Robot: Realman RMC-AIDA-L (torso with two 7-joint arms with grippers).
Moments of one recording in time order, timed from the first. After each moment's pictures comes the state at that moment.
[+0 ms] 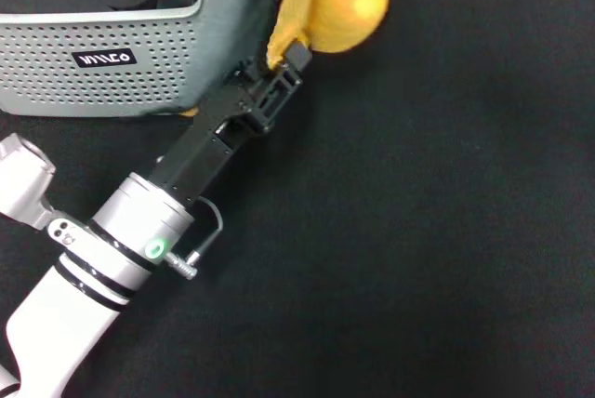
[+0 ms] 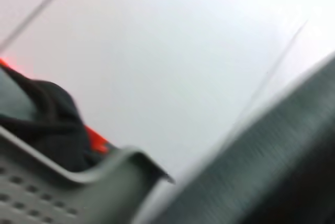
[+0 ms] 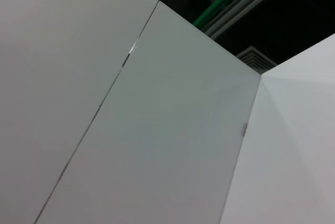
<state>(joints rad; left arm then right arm) -0.38 -2.11 2.64 0.33 -0.74 1.42 -0.81 0.72 2.02 1.65 0.81 -0.61 1.30 -2.45</state>
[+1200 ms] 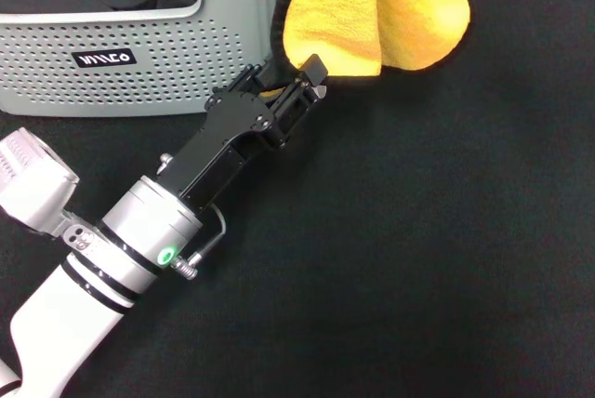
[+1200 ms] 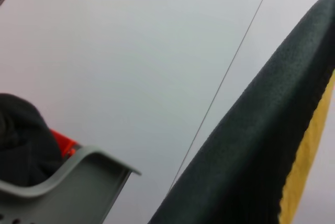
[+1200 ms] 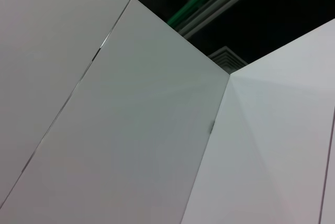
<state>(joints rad) -0.39 -2.10 2.63 0.33 -0.68 1.40 -0.65 0.70 2.02 1.72 0.79 -0.61 1.30 -2.47</state>
